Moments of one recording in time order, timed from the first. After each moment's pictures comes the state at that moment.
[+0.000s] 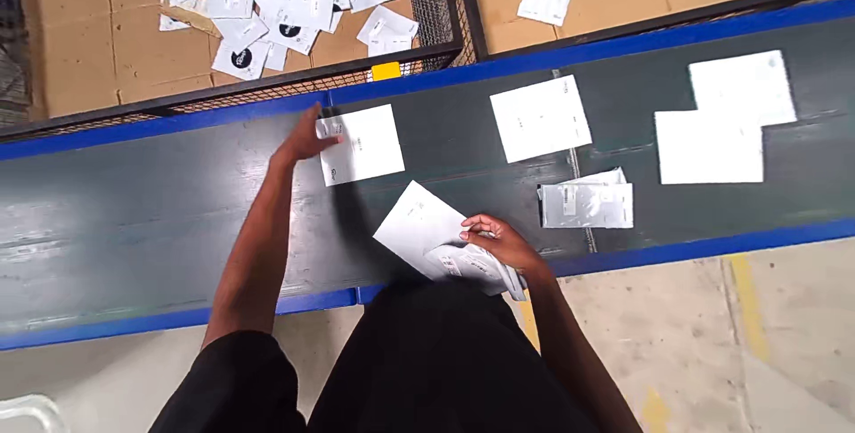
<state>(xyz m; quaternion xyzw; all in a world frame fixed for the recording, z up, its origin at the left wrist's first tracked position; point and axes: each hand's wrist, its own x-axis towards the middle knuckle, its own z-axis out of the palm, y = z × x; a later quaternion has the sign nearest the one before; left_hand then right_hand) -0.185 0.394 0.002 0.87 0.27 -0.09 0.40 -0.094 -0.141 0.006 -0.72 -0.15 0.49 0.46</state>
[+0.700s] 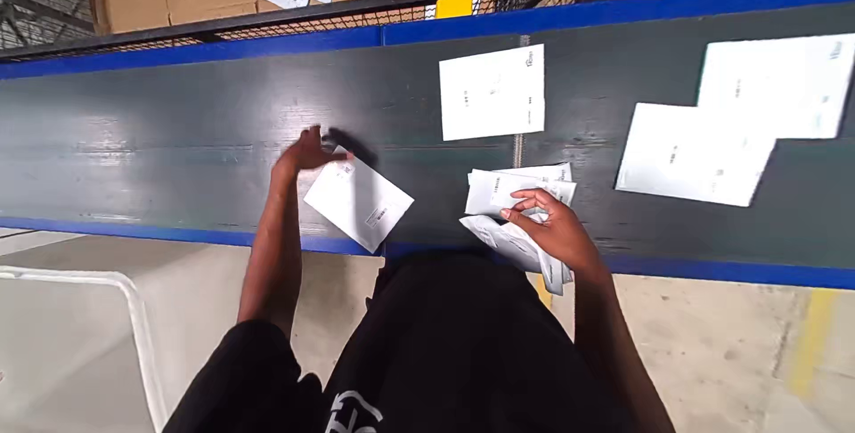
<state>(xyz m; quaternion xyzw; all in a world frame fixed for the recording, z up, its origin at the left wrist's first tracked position) -0.338 0.358 0.048 0.80 0.43 -0.26 0.33 -0.105 -0.129 0.026 -0.81 -0.25 0.40 0.35</state>
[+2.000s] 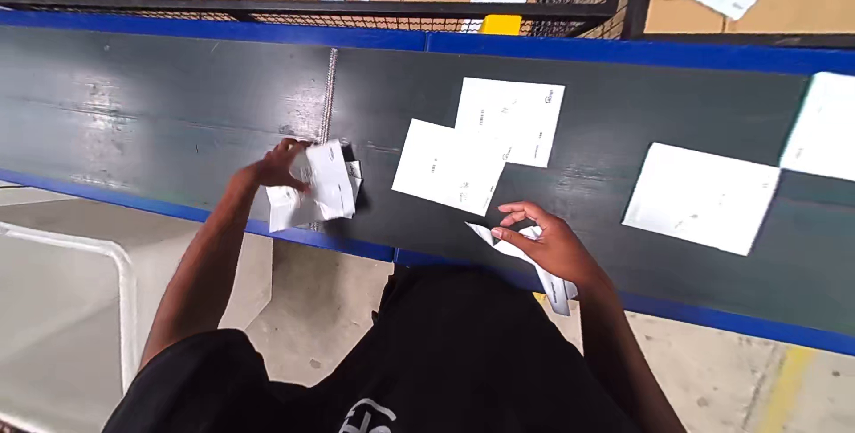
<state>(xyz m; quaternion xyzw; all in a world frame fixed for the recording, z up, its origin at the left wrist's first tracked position) -0.487 0.436 0.028 0.83 0.34 -0.27 0.35 -0.122 -0.060 0.051 -0.75 -0.37 0.44 0.34</state>
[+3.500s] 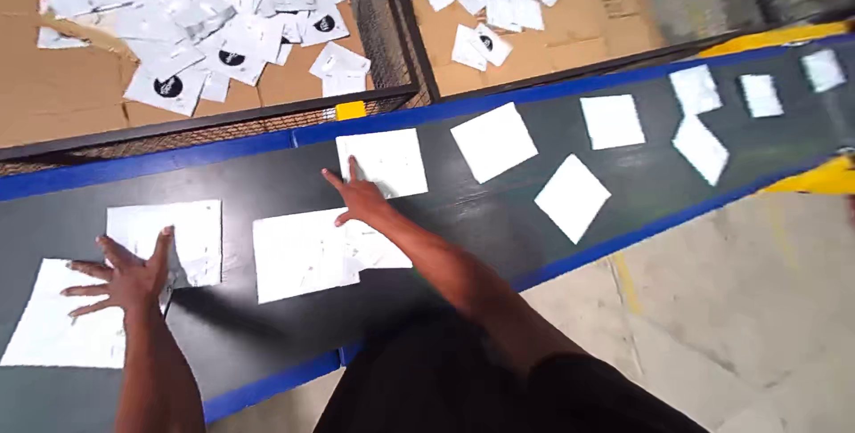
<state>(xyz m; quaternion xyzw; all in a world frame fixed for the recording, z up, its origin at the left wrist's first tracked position) -0.436 0.492 -0.071 0.72 0.69 -0.01 0.09 -0.079 0.189 -0.004 -0.85 -0.41 0.32 0.06</state>
